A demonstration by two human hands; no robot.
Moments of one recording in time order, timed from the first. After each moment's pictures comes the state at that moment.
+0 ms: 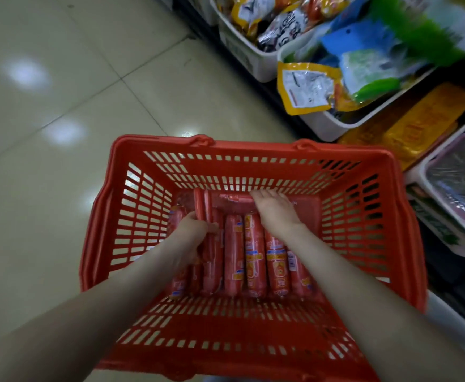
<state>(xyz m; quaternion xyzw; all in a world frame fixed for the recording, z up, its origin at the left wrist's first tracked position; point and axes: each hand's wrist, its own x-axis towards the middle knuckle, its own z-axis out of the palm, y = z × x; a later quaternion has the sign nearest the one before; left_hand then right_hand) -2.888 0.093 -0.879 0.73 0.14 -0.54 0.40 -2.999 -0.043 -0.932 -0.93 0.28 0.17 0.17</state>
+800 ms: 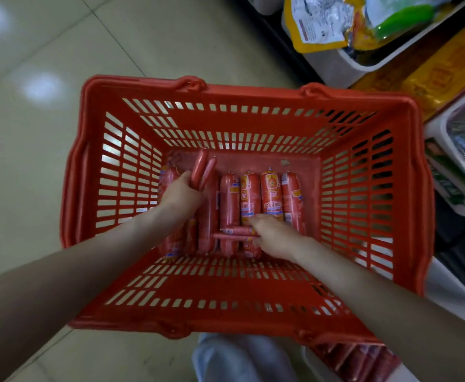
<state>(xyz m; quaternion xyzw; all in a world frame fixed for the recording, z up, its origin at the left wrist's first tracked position) -2.885 0.109 -0.904 0.85 -0.08 -0.46 0.26 -3.061 0.022 -0.931 -0.82 0.24 0.37 0.36</state>
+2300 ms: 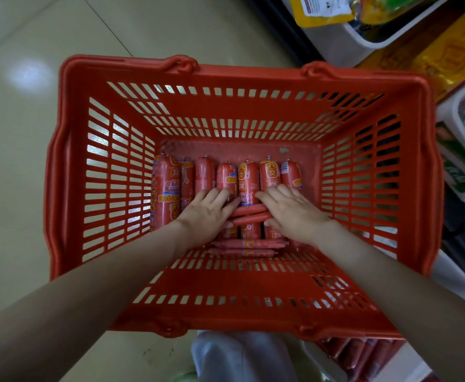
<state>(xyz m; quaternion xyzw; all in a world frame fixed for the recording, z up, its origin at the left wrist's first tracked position) -2.925 0.128 -0.949 0.66 -0.70 -0.24 -0.13 -3.085 -0.010 -0.938 -0.93 0.14 0.27 0.20</state>
